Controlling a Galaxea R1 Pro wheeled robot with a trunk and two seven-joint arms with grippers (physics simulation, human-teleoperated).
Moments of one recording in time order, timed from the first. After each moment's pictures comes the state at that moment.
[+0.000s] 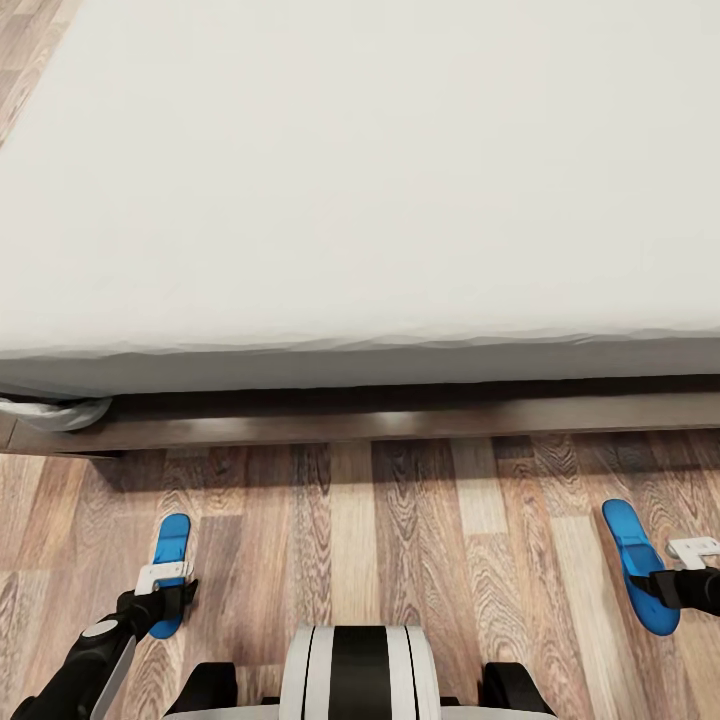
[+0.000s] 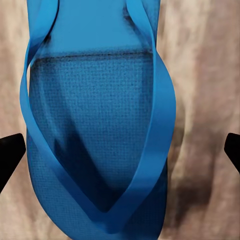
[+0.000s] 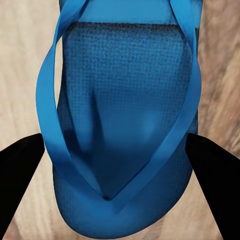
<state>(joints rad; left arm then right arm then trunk) -0.35 0.18 0.20 -0.82 -0.01 0.22 -0.11 -0.49 -0.78 0.36 -0.75 -0.53 0.39 0.33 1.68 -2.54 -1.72</state>
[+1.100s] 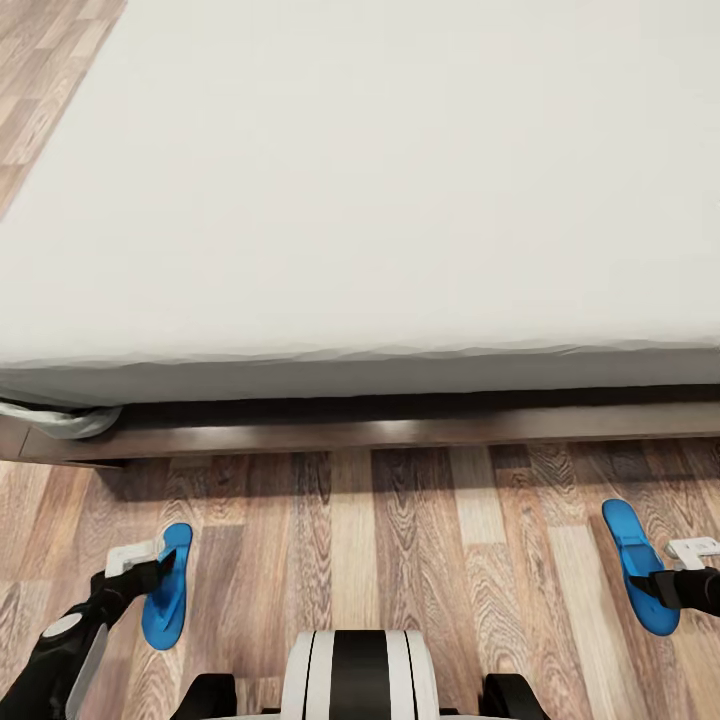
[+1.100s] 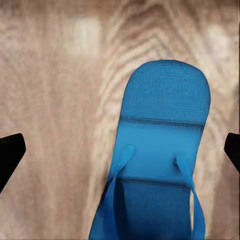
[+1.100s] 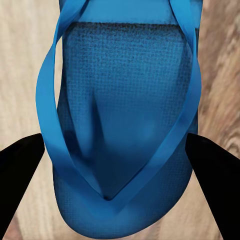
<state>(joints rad) -0.35 0.18 0.35 -0.91 0.00 0.13 -0.18 -0.49 -0.78 0.36 -0.75 -0.53 0.39 0.33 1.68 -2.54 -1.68</state>
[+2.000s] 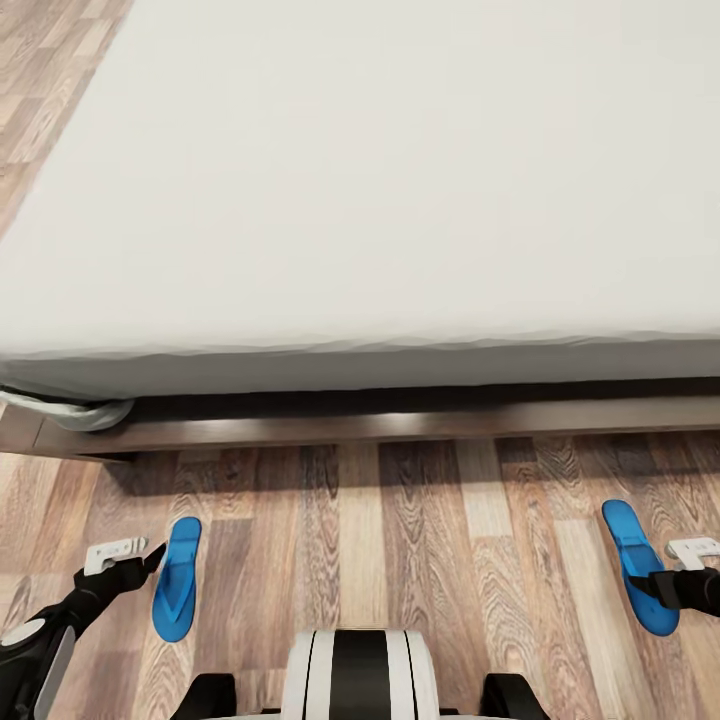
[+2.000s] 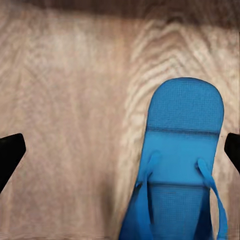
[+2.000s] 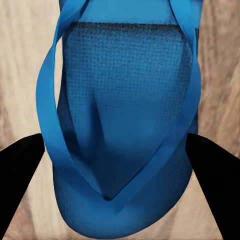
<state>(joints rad) -0.34 0.22 0.45 -0.94 0.00 0.13 -0.38 -0.49 -0.78 0.36 -0.75 -0.53 0.39 0.33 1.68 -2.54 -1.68</state>
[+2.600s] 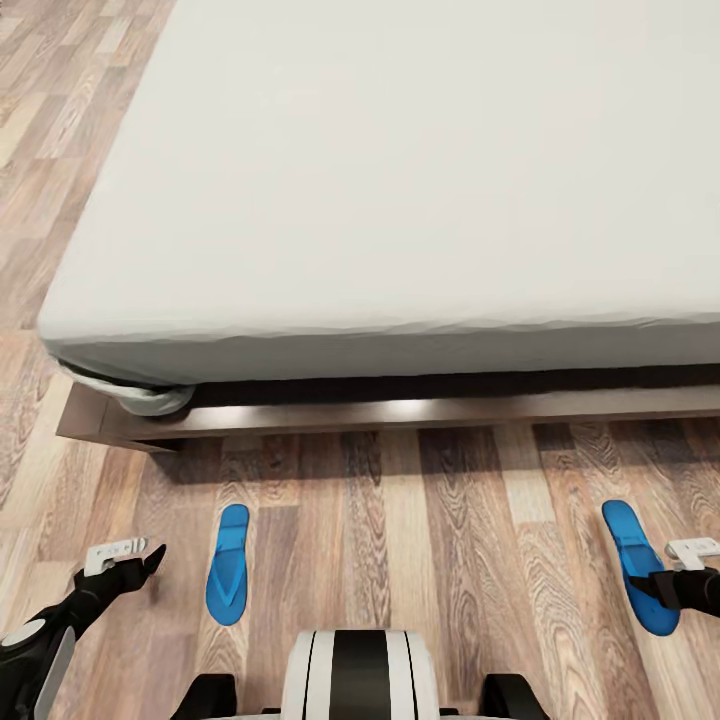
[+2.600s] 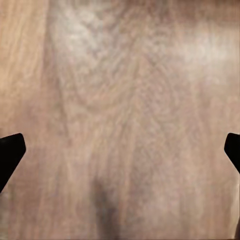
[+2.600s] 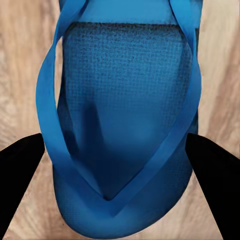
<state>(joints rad) -0.34 0.22 0.45 -0.94 0.00 0.13 -0.38 -0.49 -0.78 0.36 -0.75 -0.53 0.39 0.33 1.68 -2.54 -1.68</state>
